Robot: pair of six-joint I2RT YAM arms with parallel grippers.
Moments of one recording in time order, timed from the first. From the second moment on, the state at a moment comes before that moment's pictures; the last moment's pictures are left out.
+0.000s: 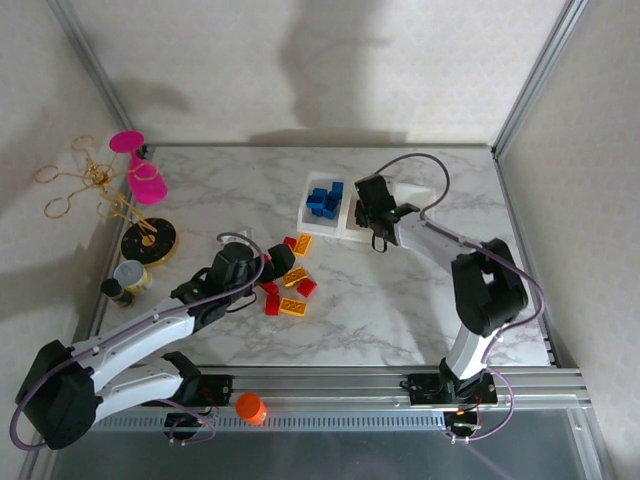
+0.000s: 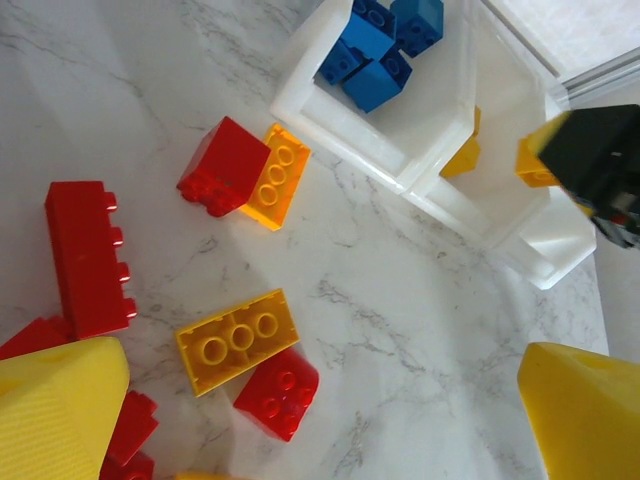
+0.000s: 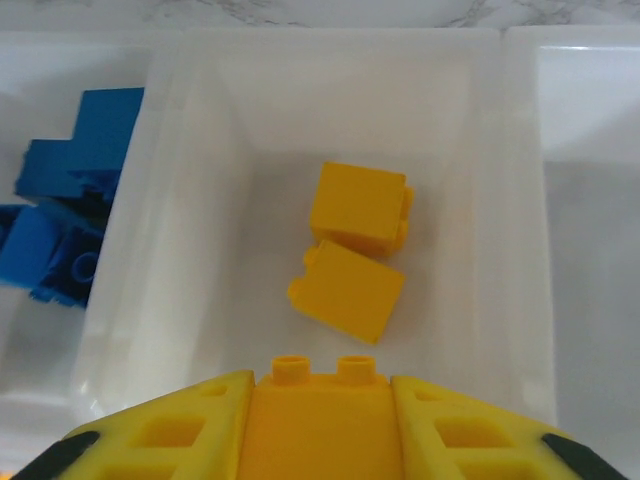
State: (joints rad) left arm -0.64 1.04 0.56 -0.08 -0.12 -0.94; right arm 0.53 1.77 1.23 -0.31 0.32 0.48
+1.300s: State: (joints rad) left arm -0.64 0.88 0.56 -0.19 -0.23 -0.93; right arm 0.84 1.87 1.26 -0.30 0.21 0.60
